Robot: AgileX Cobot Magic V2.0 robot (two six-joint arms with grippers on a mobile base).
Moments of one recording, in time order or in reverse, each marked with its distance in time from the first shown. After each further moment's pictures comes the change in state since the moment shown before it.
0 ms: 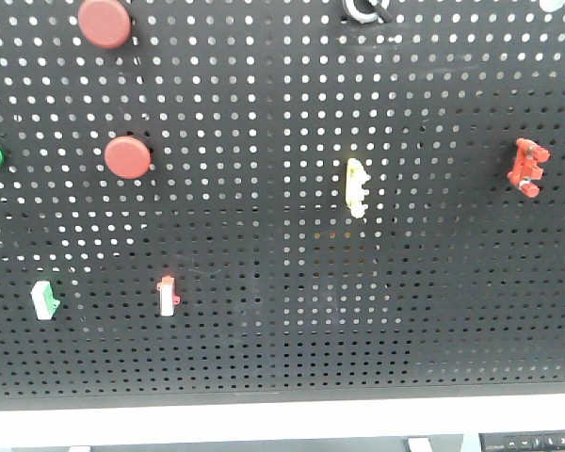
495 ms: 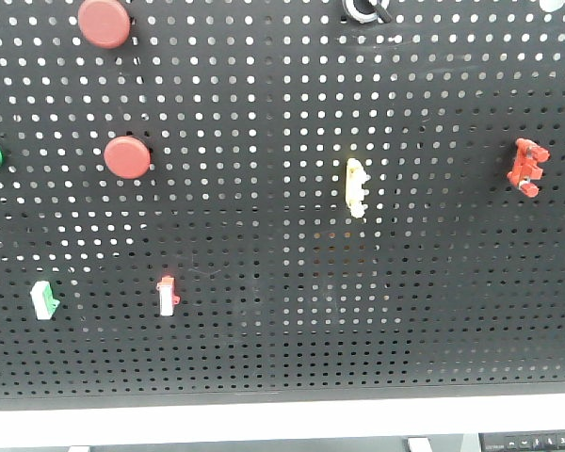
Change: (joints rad) left arm 0.000 0.000 0.000 0.000 0.000 0.000; right arm 0.003 0.000 0.000 0.000 0.009 0.000
